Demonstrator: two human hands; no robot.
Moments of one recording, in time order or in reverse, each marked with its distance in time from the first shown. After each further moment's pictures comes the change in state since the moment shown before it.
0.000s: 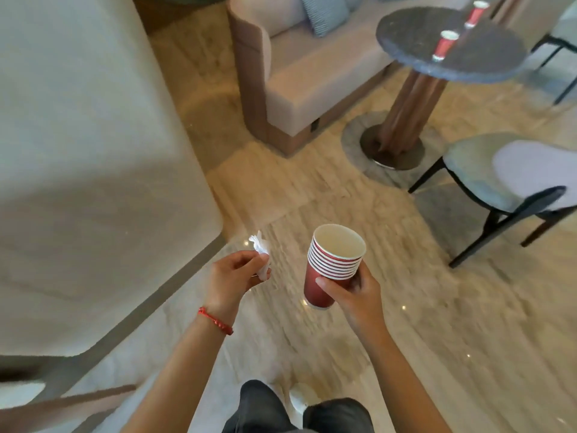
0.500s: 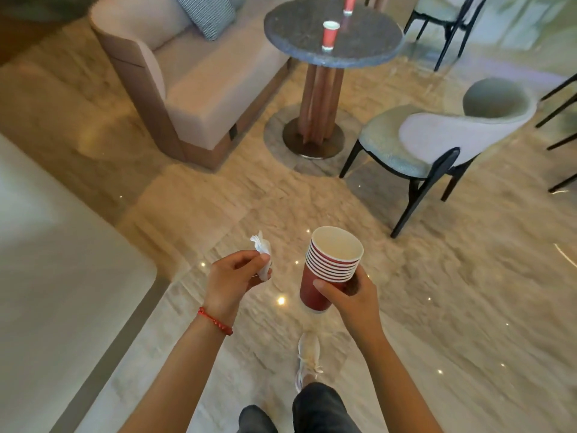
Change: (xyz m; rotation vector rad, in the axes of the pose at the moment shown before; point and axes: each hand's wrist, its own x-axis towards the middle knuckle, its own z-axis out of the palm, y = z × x) left_hand 0.066 0.007 0.126 0.104 -0.324 -0.038; right_hand 0.033 0.006 -0.081 -0.048 0.374 -0.010
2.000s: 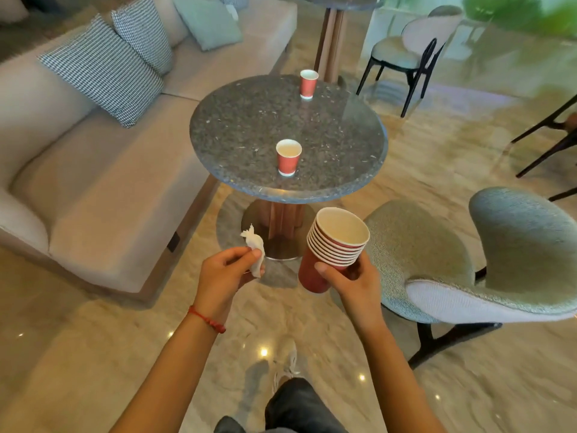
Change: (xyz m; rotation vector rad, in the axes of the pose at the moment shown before) left_hand 0.636 0.279 0.266 0.020 -0.140 0.054; right_hand 0.717 -0.140 0.002 0.095 0.170 -0.116
